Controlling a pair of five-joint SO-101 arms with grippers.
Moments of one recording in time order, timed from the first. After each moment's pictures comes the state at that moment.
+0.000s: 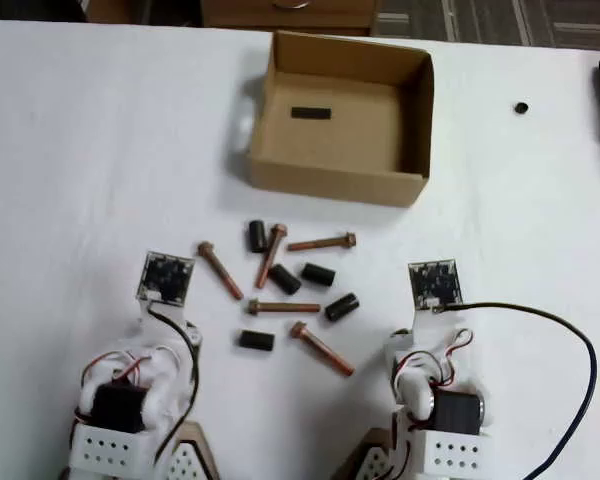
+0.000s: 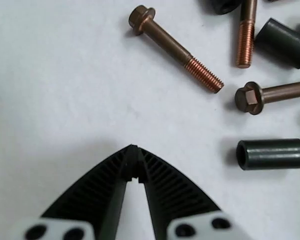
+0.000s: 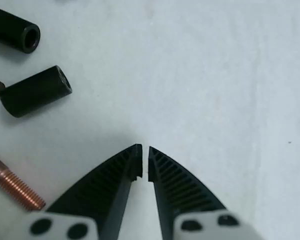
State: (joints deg) left arm 1.1 -103.1 95.8 72.2 0.5; right arm 1.8 -102.2 96.6 72.6 12.6
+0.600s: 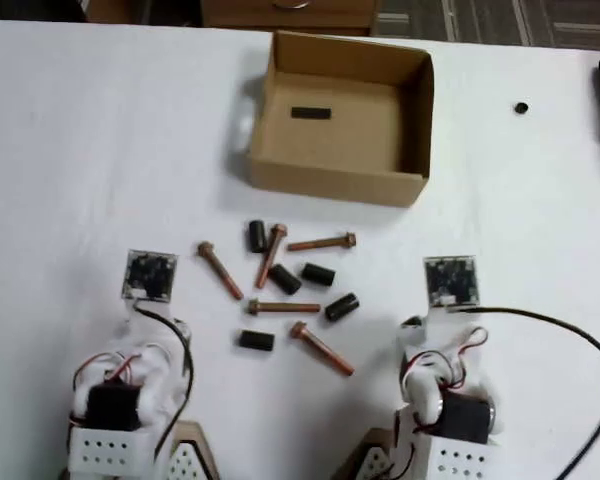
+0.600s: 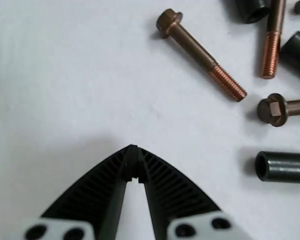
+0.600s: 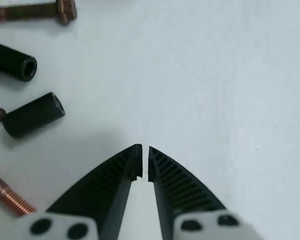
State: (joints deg) left arm -5.5 -103.1 94.9 72.2 0.5; right arm 6.2 -102.3 89.1 73.6 12.6
